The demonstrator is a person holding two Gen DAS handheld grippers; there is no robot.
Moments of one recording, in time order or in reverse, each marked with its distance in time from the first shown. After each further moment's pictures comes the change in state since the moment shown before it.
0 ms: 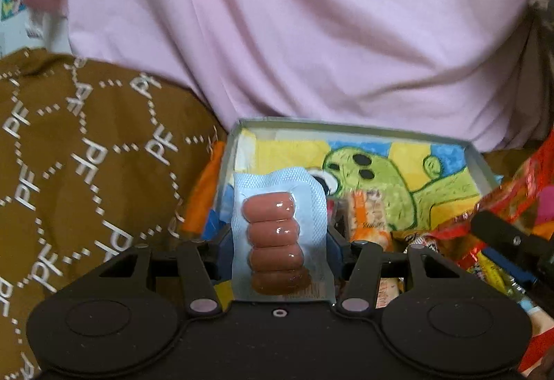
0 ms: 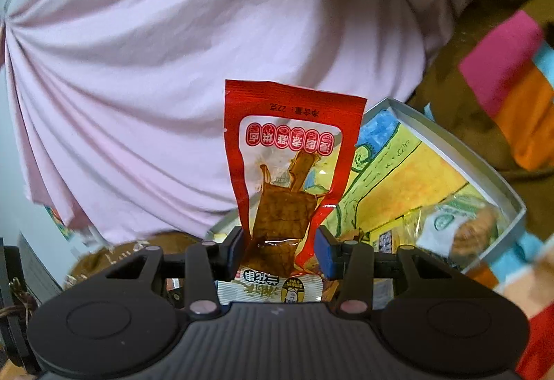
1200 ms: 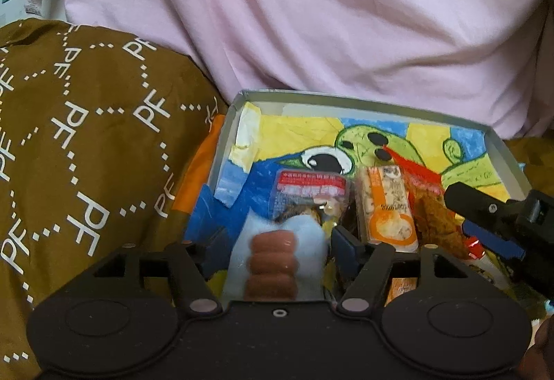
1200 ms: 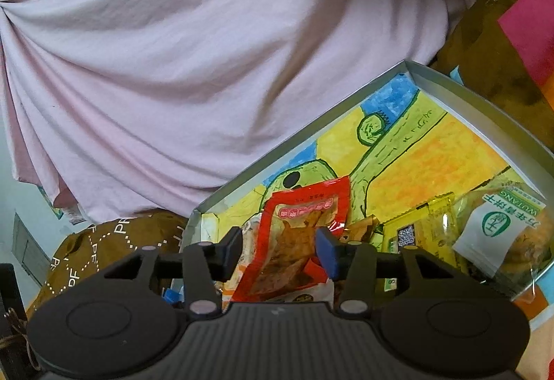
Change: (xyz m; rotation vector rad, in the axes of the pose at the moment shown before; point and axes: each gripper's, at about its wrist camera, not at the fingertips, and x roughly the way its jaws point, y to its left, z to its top) left arm 0.029 0.003 -0.018 -0.025 0.000 0.022; right arm 0.049 -0.006 -0.004 -0.011 0.081 0.017
